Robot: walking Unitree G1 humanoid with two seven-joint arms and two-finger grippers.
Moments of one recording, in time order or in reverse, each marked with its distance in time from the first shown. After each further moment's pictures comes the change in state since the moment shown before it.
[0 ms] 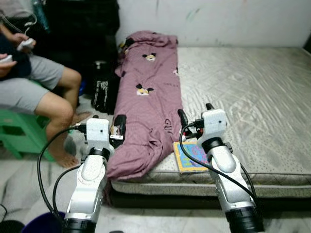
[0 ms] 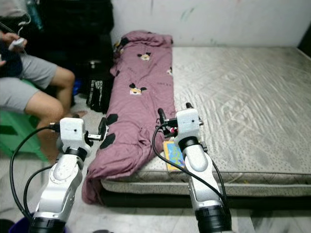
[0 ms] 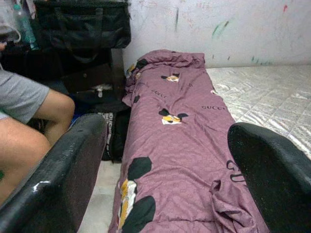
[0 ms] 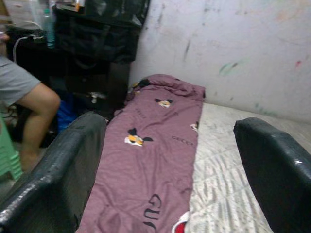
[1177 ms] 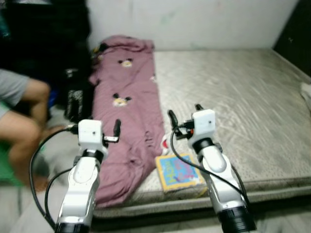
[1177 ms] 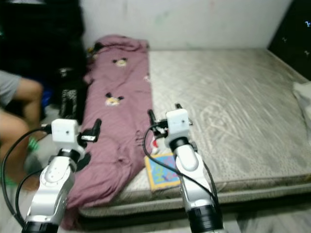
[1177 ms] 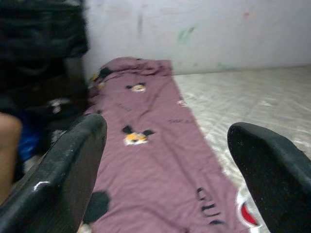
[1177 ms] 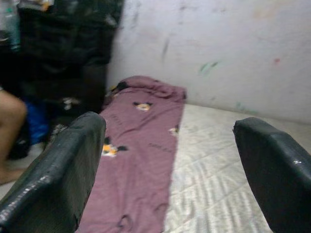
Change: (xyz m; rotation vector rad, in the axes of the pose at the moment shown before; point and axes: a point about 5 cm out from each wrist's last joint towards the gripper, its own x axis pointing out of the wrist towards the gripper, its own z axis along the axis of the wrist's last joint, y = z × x) left arm -0.004 0.006 0.002 -0.014 -0.012 -0.026; right arm 0.005 0.014 0.003 0.018 -0.012 0.040
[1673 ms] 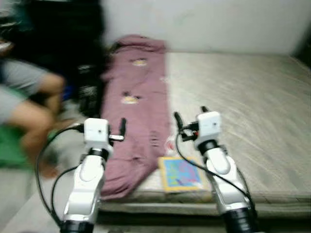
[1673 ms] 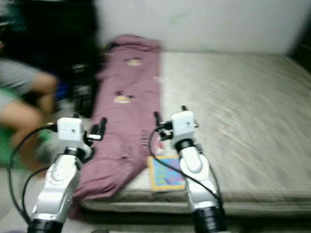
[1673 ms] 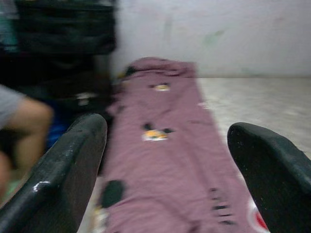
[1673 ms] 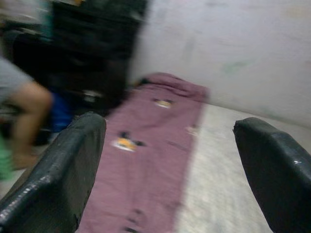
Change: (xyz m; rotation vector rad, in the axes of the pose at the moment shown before) left arm 0.002 -0.007 0.001 -0.004 -0.001 -0.010; right arm -0.005 -0.006 -0.008 -0.007 0.029 -0.021
